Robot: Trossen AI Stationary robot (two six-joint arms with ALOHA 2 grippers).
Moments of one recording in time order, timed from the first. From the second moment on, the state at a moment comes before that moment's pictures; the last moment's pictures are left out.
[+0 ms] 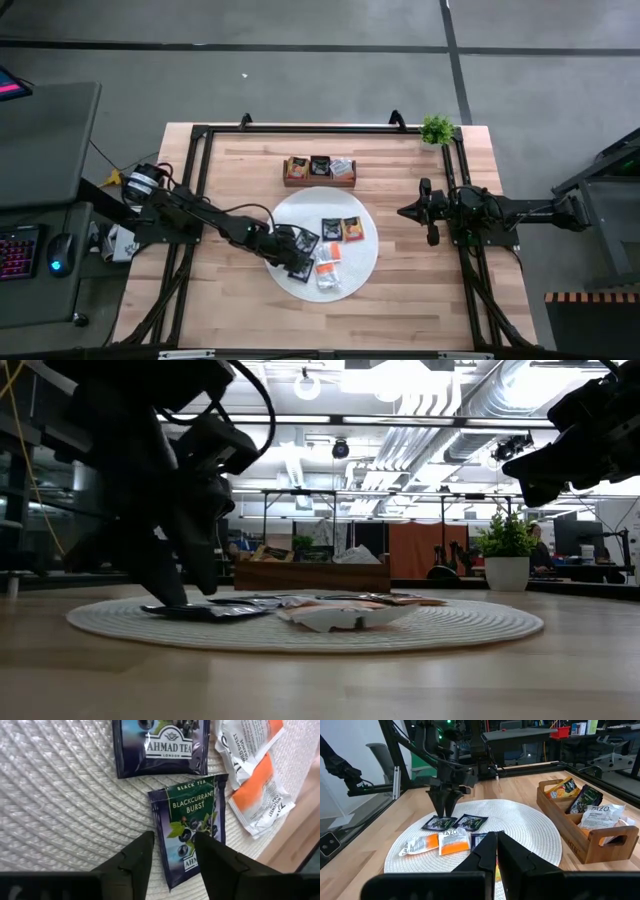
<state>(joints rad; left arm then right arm) -0.32 1.71 0.78 -0.10 -0.01 -1.44 -0.04 0.15 0.01 0.03 -0.05 0.13</state>
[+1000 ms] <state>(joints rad) -0.30 1.76 0.78 -0.10 -0.01 -1.36 -0.04 0.15 0.01 0.03 -0.05 0.13</state>
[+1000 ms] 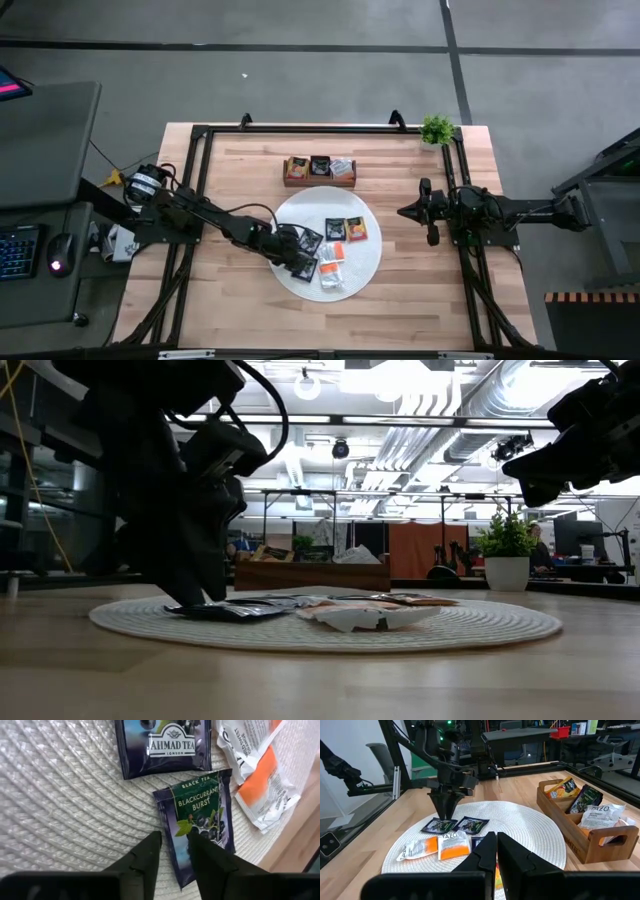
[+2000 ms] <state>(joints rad) -0.29 1.66 0.85 -0.44 -0.16 -1.21 -0.04 0.15 0.01 0.03 -0.05 0.13</state>
